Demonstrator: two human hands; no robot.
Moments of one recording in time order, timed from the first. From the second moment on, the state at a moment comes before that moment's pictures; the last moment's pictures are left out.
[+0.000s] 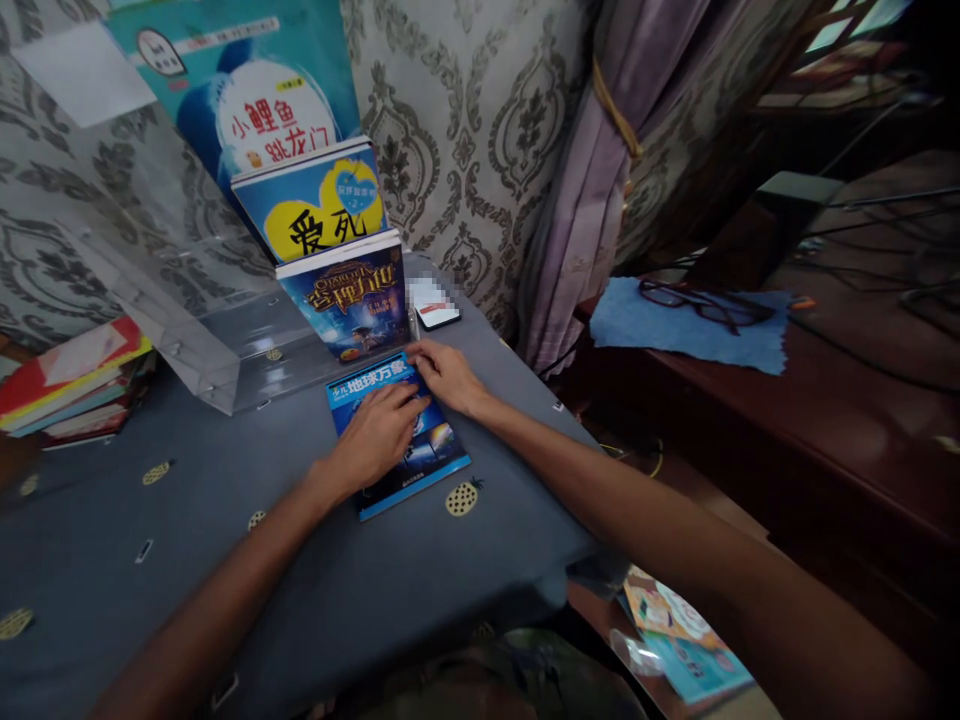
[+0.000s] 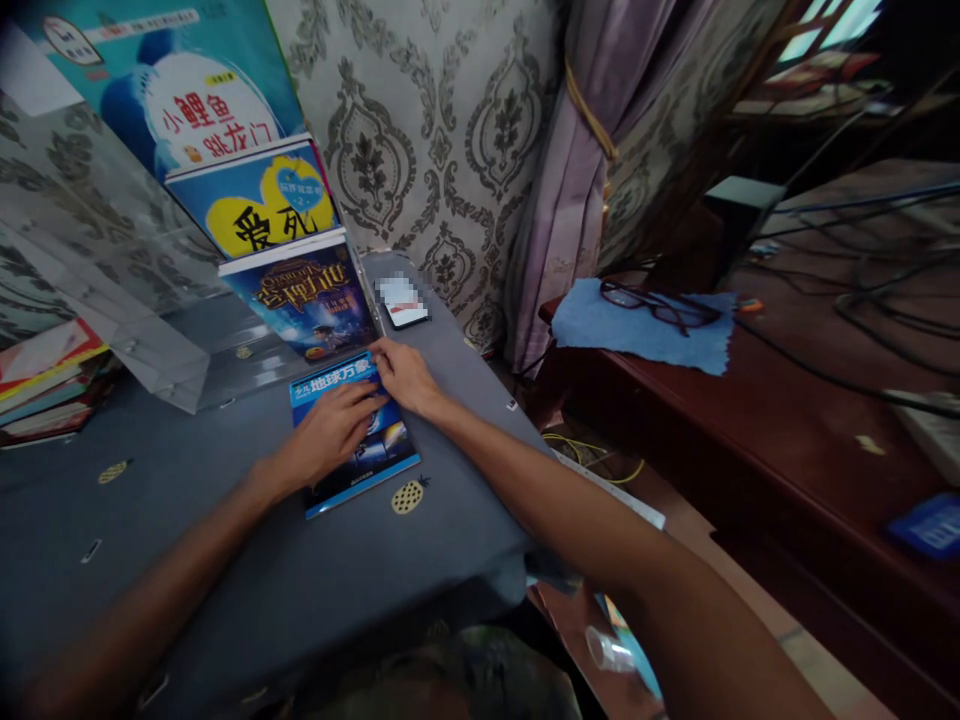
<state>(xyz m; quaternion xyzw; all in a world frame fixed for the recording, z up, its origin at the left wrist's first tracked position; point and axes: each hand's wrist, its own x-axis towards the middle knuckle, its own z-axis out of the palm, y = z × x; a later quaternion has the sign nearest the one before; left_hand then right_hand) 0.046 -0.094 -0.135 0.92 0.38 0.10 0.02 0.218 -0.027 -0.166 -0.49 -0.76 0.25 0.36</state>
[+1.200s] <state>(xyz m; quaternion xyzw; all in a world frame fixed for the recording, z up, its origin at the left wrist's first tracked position) 0.058 -0.151 -0.128 0.86 0.49 0.00 -0.13 0.218 -0.049 -0.140 -0.47 -0.77 0.29 0.31</state>
